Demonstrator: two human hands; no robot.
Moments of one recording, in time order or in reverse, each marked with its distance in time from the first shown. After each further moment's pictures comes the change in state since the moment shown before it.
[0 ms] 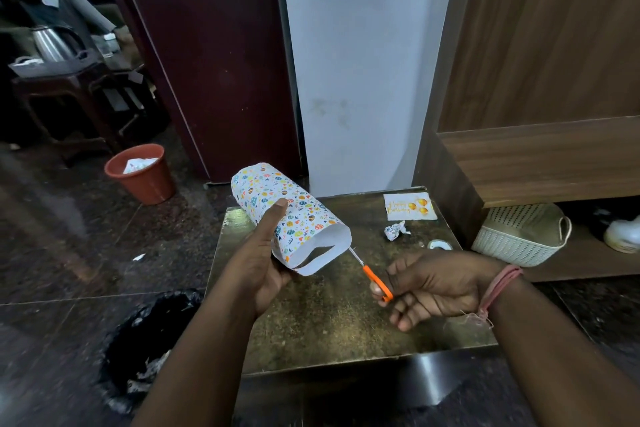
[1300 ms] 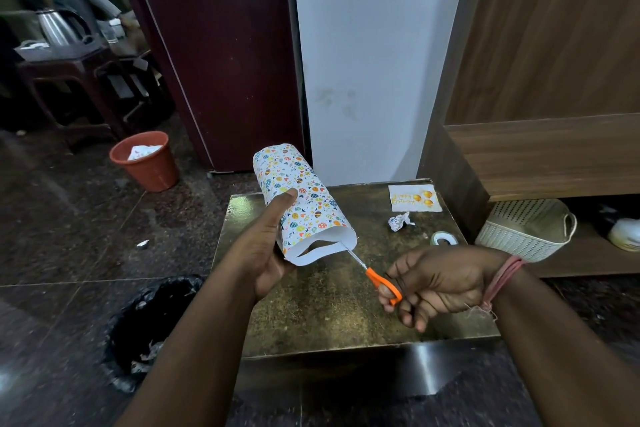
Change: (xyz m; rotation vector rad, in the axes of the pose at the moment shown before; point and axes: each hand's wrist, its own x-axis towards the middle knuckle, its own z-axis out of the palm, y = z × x) left_hand 0.002 0.002 -0.005 0.006 -0.069 -0.045; right_hand -0.001 0.000 0.001 -0.123 -0.126 0.071
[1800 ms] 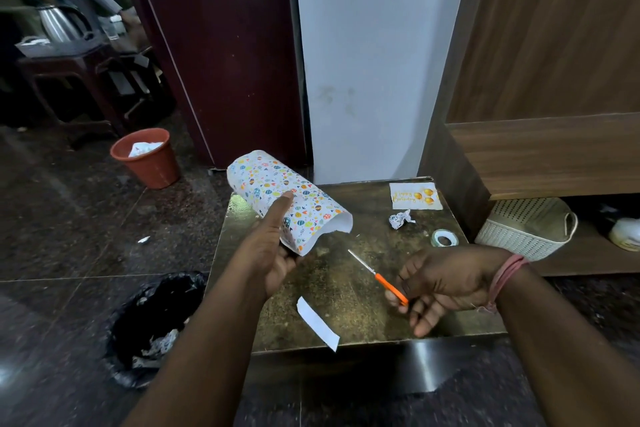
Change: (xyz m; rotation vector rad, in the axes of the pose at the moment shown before) left_hand 0.003 -0.010 0.002 0.028 0.209 0.029; right_hand -0.005 0.004 0.000 -0.097 0.159 0.118
